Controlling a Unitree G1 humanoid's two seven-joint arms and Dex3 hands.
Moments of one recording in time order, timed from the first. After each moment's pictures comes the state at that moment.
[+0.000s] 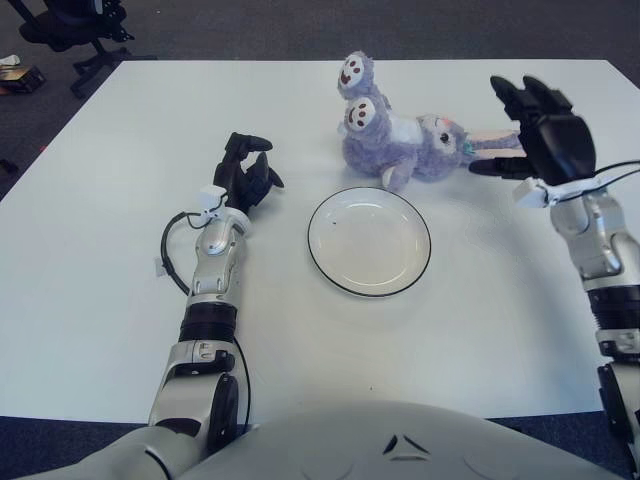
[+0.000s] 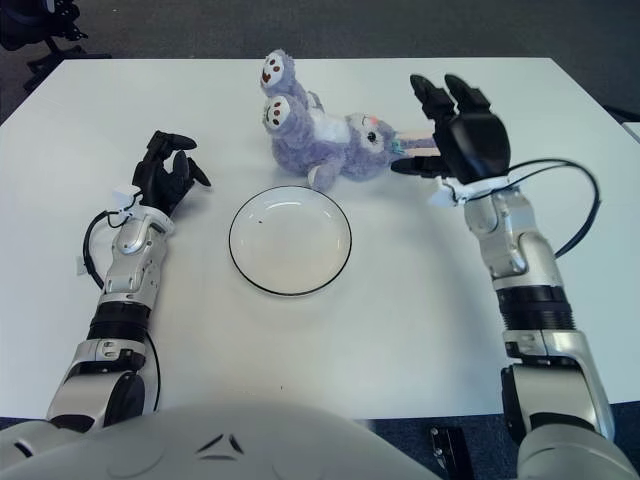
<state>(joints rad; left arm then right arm) -0.29 0.04 0.15 0.32 -0.15 -0.23 -0.10 -0.42 -0.67 0.01 0.13 -0.67 -0.28 -0.05</state>
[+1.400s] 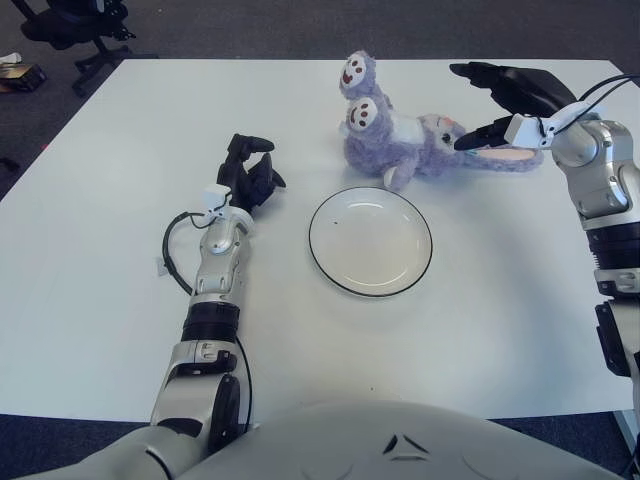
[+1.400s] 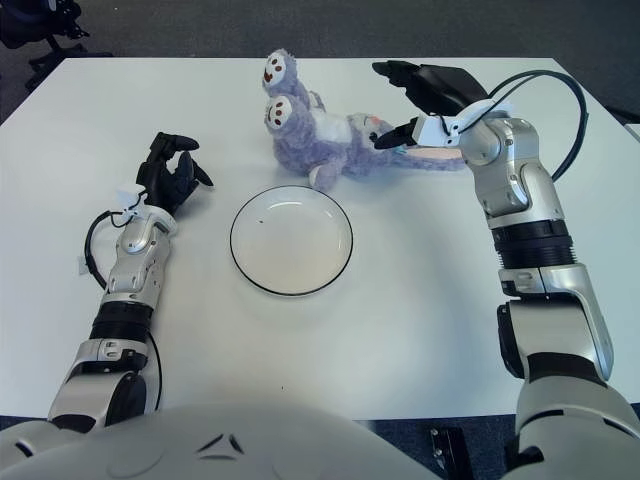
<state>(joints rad) -0.28 0.04 0.13 0.30 -0.13 -0.20 -0.06 -0.75 -0.63 0.15 0.34 -0.49 -0.10 0.49</state>
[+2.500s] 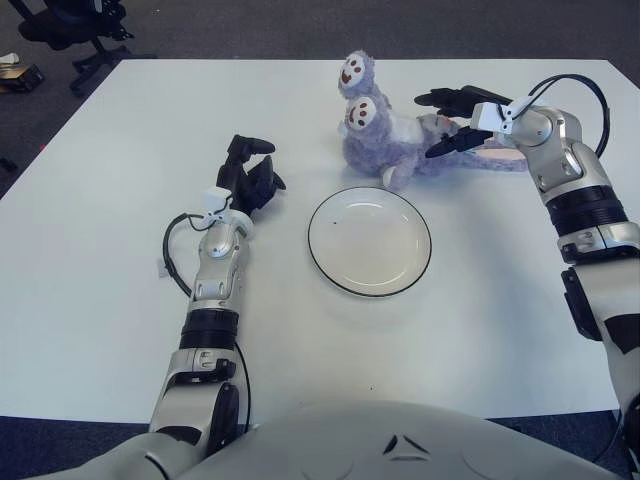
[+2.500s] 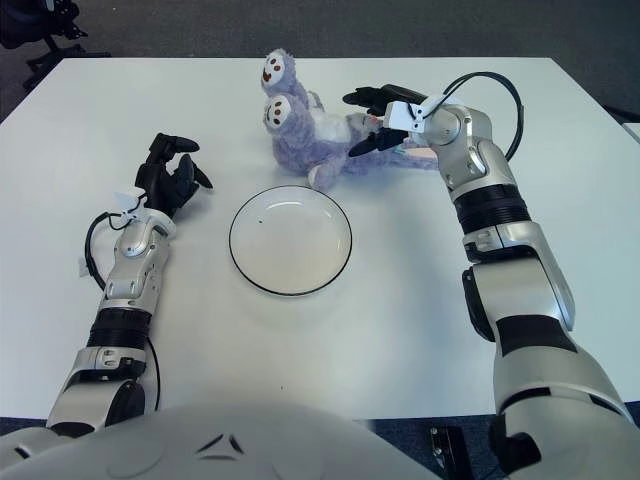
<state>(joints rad) -0.25 0.04 0.12 0.23 -0.11 -0.18 -0.06 -0.96 -0.53 0.29 0.78 -0.48 -0.24 0.54</state>
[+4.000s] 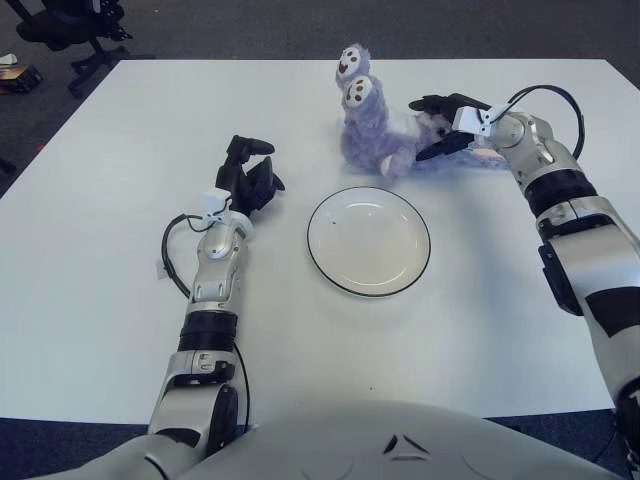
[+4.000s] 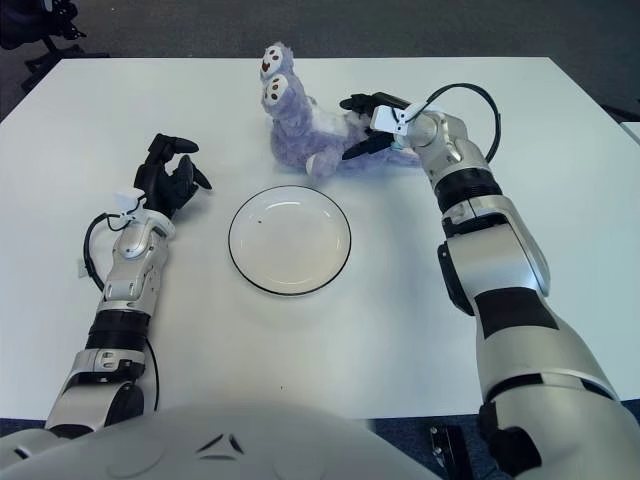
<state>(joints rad) -0.24 0.03 0.11 0.22 -0.10 -0.18 -0.05 -1.03 -0.45 0.38 1.08 -0.52 -0.30 0.26</state>
